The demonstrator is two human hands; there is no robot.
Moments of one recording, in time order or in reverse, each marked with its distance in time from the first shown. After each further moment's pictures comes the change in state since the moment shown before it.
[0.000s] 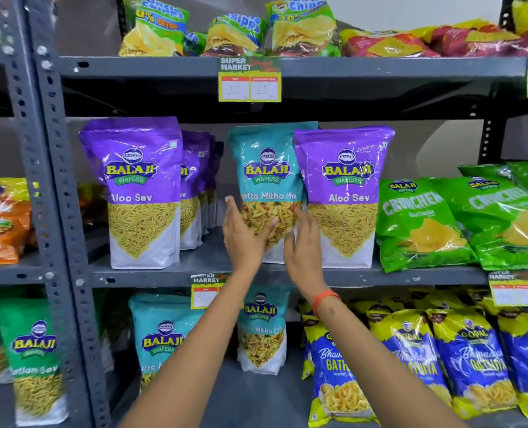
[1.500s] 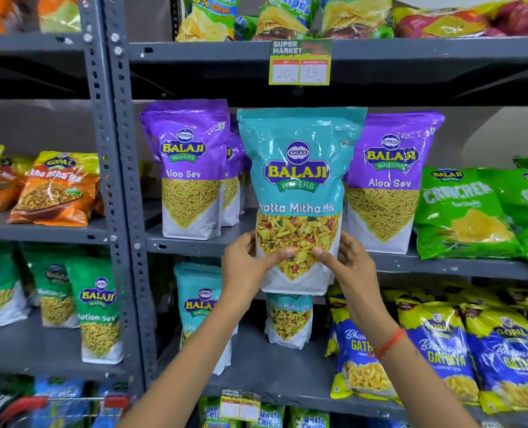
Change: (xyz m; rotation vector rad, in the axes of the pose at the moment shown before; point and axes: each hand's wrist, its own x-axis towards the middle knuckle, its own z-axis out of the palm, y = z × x) left_hand -0.087 -0.003 -0.107 -0.374 -0.168 -0.237; right_hand -0.075 -0.025 -0.046 0.771 -0.185 0.378
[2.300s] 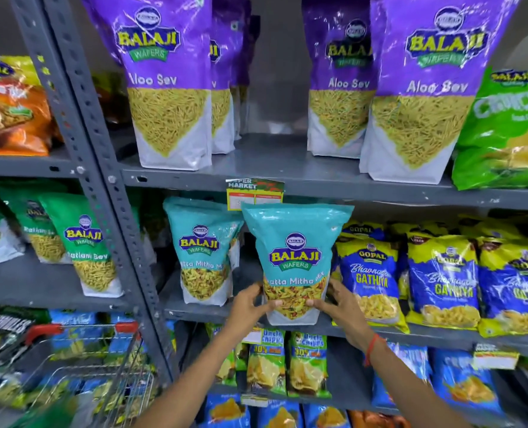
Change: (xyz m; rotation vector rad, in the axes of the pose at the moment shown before) left_hand -0.074 -0.234 -0.018 0.211 -0.337 -0.375; right_hand -0.082 0.199 -0.068 -0.245 -0.213 0.513
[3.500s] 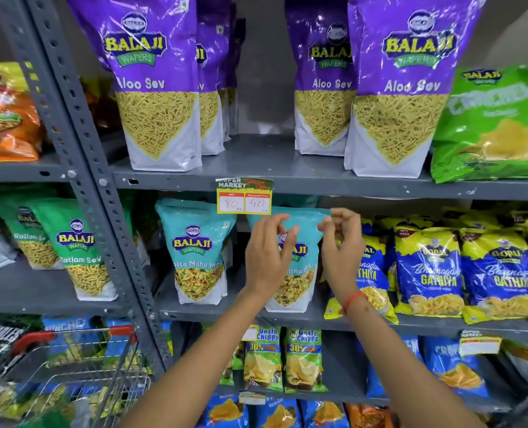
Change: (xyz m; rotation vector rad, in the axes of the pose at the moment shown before) left_hand 0.008 0.135 0.029 0.380 0.521 0.716; right_hand 0.006 -0.128 0.027 -0.098 0.705 -0.558
